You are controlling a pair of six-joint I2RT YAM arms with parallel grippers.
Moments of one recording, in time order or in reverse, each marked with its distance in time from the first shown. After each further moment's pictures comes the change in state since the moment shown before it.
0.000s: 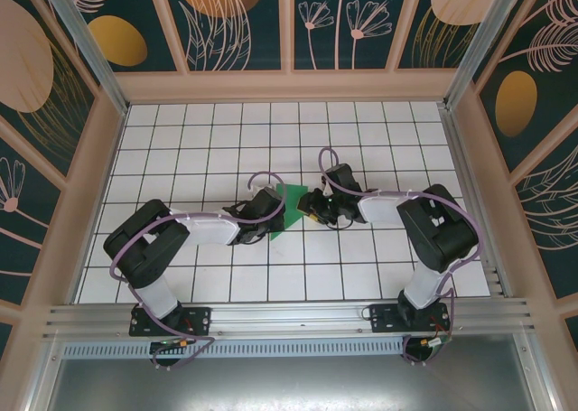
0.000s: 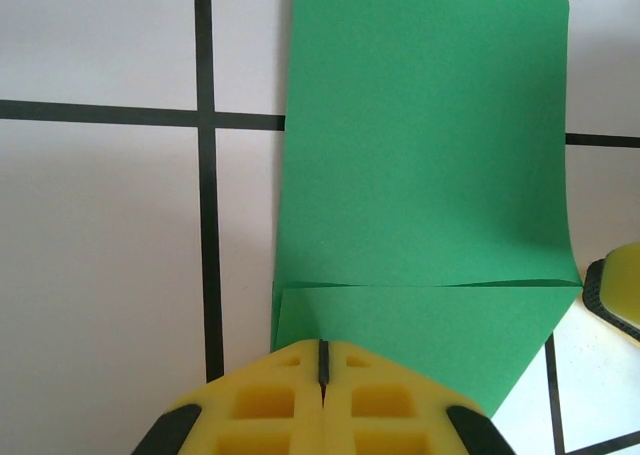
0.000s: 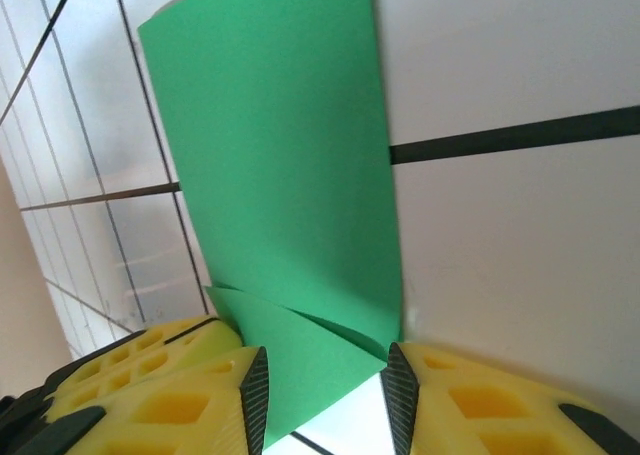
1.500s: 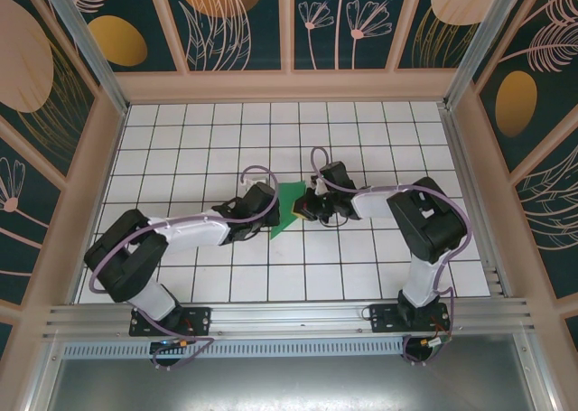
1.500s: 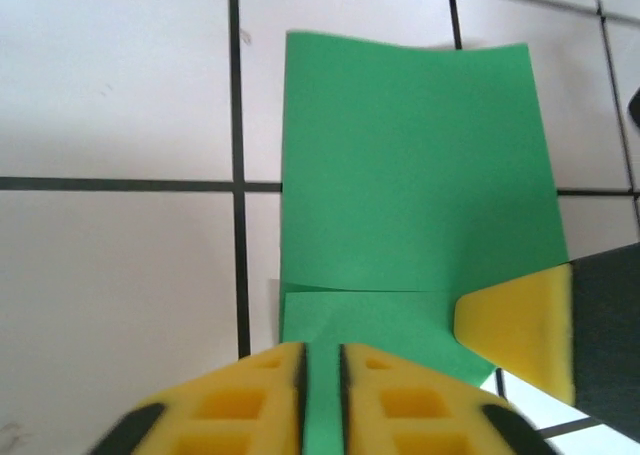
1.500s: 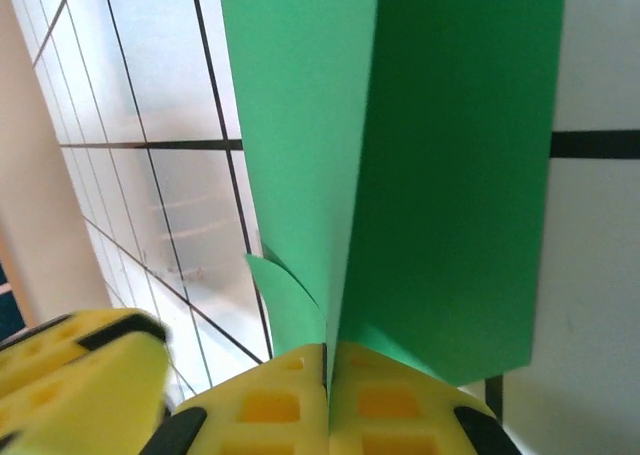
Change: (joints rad) left arm 0.019 -0.150 -0.006 -0.067 -0.051 0.030; right arm 0.009 0.082 0.055 0.053 -0.145 -0.028
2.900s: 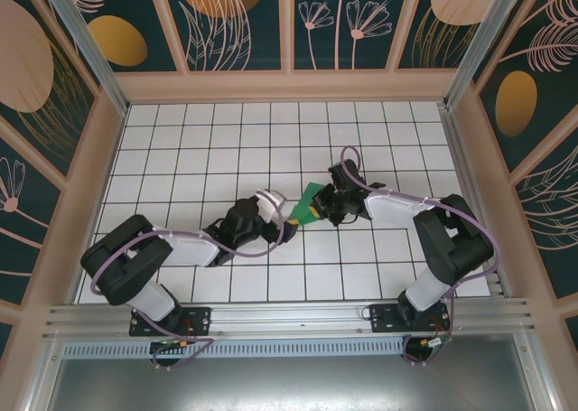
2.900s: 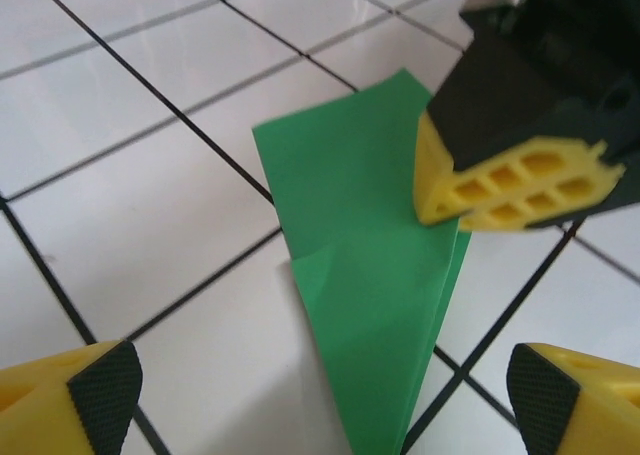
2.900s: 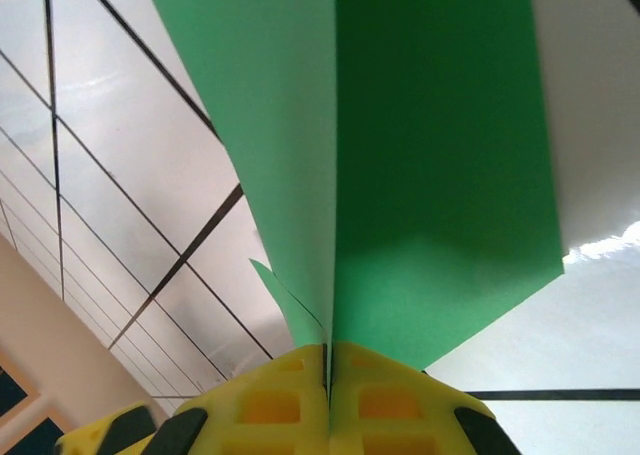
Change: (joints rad) left arm -0.014 0.017 -0.291 0.674 0.218 0.722; right arm -0.018 -0.195 -0.012 -0.301 0.234 0.484
